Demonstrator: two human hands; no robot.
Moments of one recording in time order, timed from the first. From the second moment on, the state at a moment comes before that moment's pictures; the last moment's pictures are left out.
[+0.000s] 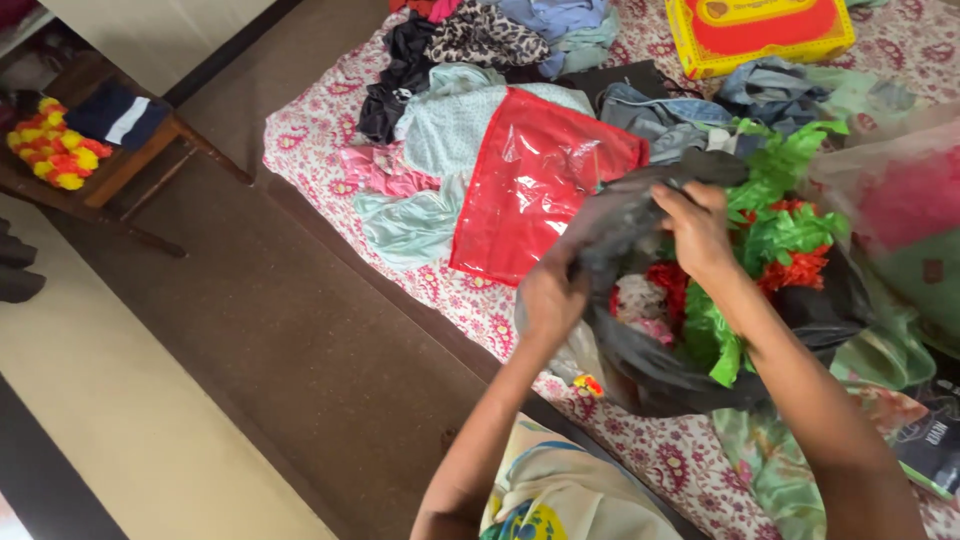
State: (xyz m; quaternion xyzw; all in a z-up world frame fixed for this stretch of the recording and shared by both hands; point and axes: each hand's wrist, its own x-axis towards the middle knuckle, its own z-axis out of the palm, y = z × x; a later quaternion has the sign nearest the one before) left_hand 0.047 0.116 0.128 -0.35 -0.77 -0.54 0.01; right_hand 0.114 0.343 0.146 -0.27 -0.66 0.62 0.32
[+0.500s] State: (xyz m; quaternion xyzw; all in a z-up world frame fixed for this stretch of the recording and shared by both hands) left_hand -0.084 0.216 0.029 -0.03 -0.45 -0.85 -0.27; right_hand 0.020 0.351 0.151 -0.09 -0.76 0.64 0.09
